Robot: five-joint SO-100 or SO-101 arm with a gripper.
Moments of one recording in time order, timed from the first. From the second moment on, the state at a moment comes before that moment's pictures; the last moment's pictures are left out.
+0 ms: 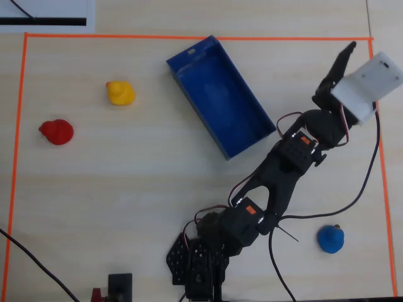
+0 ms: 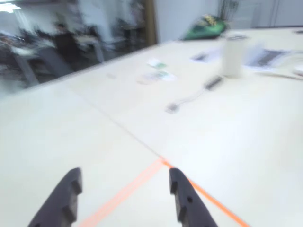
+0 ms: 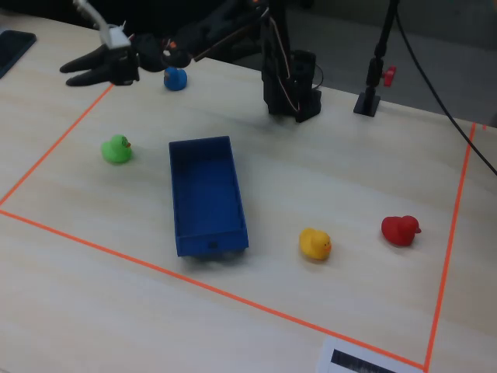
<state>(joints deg) 48.3 81.6 98.7 -26.0 -80.1</state>
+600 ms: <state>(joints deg) 53.8 70.8 115.6 -29.8 -93.3</state>
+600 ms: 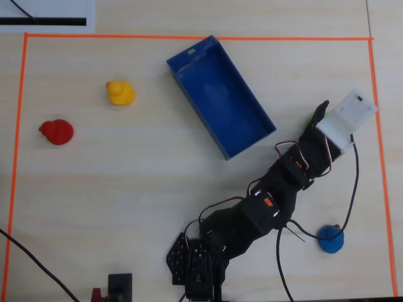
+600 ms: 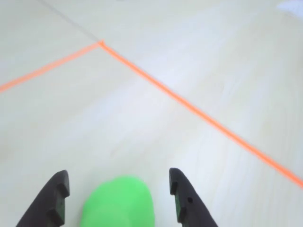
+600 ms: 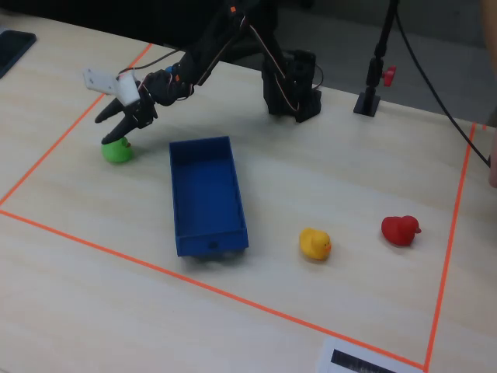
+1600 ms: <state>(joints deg) 51.9 67.7 115.5 -25.6 -97.7</state>
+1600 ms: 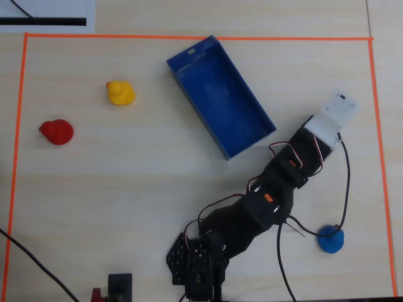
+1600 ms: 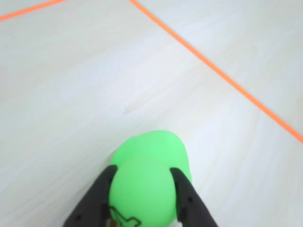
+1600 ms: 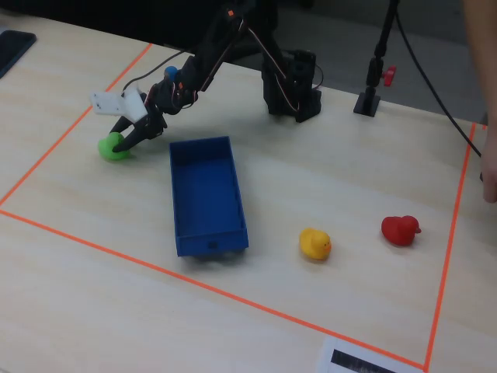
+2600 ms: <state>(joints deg) 19.8 119.7 126.1 14.9 -88.7</state>
